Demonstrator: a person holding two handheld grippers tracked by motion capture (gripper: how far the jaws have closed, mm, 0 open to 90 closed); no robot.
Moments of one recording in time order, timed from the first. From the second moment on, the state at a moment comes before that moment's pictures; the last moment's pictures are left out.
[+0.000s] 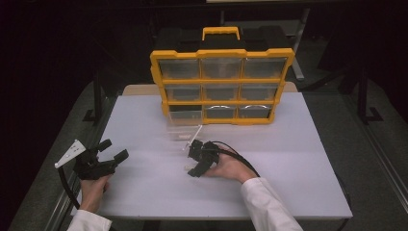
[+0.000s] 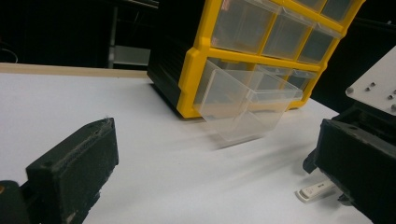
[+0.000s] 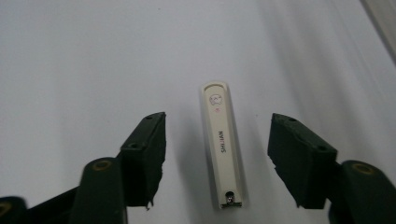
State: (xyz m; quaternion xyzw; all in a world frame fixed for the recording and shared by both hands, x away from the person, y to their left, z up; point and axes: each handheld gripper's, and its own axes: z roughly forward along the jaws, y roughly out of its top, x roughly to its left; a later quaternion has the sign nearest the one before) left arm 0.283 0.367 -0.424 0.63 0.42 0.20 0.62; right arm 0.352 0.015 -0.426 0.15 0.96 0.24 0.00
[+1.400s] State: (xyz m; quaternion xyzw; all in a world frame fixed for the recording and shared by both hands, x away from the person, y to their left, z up) left arm 0.284 0.367 -0.425 0.63 0.42 0.20 0.62; right arm 0.356 0.006 -0.412 0.16 0.96 0.24 0.01
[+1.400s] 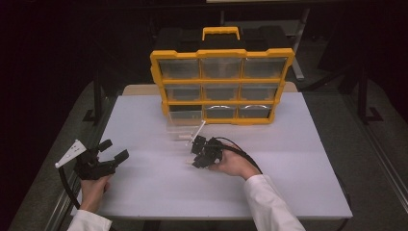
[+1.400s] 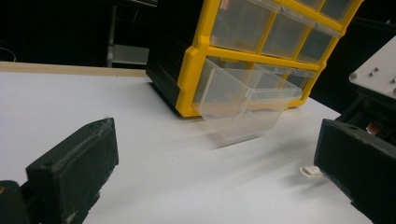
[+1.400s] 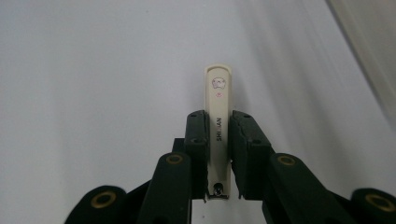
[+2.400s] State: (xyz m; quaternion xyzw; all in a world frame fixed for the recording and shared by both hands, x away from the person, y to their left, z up) left arm 0.285 0.367 -0.425 0.64 0.41 0.19 0.62; right arm 0.379 0.006 -0.343 0.16 0.95 0.27 0.02
